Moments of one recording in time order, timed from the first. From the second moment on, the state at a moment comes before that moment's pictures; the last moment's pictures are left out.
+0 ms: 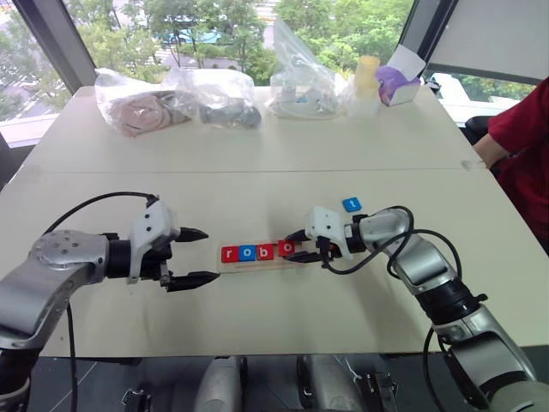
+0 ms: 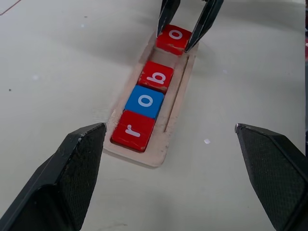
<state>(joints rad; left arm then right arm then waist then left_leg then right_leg) -0.15 0.96 0.11 -0.44 -0.56 0.65 -1.06 -0.57 -0.54 0.35 0.05 0.10 0.29 1.16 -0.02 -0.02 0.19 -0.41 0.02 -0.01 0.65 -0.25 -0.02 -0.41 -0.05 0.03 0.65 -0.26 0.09</state>
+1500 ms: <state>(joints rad) -0.35 0.76 0.03 -0.39 -0.63 0.68 -0.97 -0.33 -0.42 -0.06 -0.12 0.08 0.58 0.50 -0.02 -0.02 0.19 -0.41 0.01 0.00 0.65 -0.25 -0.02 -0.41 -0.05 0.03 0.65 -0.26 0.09</state>
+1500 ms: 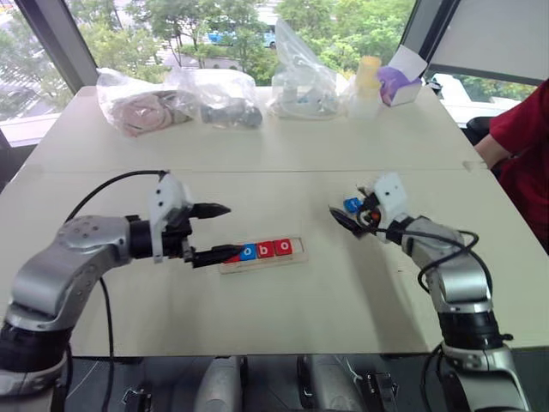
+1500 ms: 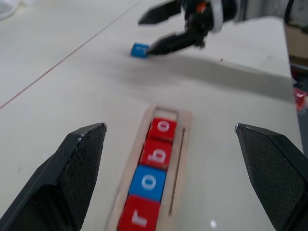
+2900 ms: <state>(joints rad) -0.53 0.67 -0.23 -0.31 -0.39 0.54 -1.08 -0.20 0.02 -0.08 -0.58 0.04 1.24 -0.04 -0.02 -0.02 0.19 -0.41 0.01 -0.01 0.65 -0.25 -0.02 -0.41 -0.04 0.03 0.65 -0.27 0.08</state>
